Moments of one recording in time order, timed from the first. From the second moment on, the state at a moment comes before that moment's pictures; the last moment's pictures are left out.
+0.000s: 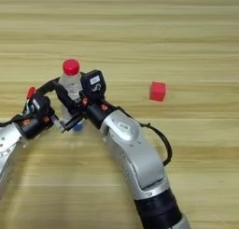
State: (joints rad) left arm -0.14 0.17 -0.16 0.18 -0.17 -0.36 -0.68; right arm -0.17 0.01 0.31 -0.34 0.22 0.42 0.25
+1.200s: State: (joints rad) left arm -0.16 0.19 -0.19 0.21 -0.12 -0.36 -0.65; right arm -0.17 0.01 0.31 -0.32 0.22 0.42 0.25
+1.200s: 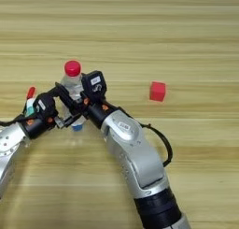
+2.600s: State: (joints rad) left arm -0.17 0.18 -0.13 0.25 -0.13 -0.36 -0.61; right arm -0.23 0.04 0.14 -0.32 0.16 0.09 0.16
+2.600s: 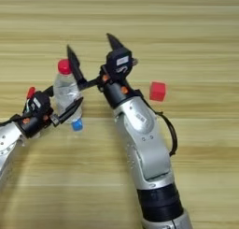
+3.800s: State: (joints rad) left arm -0.31 0.26 0.15 0.51 -0.04 -0.34 -0.17; right arm -0.29 0.00 0.00 -0.14 0.12 0.01 0.08
